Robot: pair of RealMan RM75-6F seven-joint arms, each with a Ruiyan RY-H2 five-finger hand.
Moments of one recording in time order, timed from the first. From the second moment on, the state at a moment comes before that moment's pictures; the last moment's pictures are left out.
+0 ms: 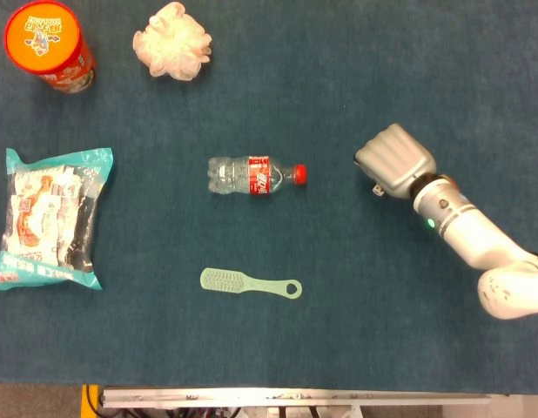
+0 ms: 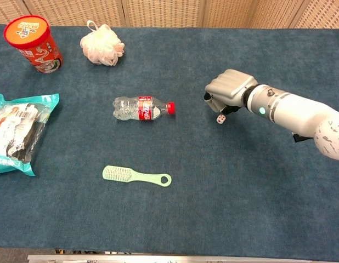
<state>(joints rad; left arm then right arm) 0.14 -0.93 -0.06 -1.74 1.35 1.68 0.16 0.99 -1.54 -0.04 -1.49 -0.80 0.82 -0.78</state>
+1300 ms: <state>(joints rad) 0.16 -0.90 -0.05 -1.76 1.34 1.67 0.13 0.99 -1.53 -0.06 -1.50 -0.80 0.77 -0.73</state>
